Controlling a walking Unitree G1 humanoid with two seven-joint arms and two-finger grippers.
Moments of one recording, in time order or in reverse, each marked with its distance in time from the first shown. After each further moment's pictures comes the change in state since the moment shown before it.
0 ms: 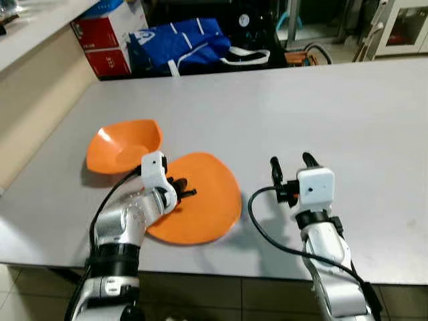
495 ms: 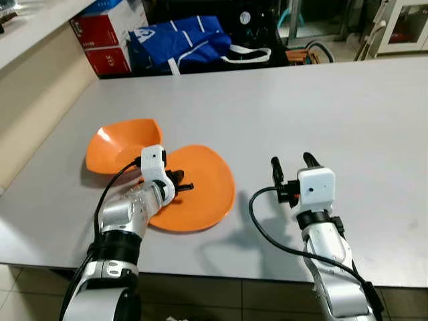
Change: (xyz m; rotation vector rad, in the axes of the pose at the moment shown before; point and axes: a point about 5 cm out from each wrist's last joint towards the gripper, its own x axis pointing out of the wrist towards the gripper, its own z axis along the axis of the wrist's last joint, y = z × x) left arm 0.014 0.006 0.009 0.090 -0.067 -0.005; right arm 0.000 -0.002 0.000 -0.009 0.002 0.001
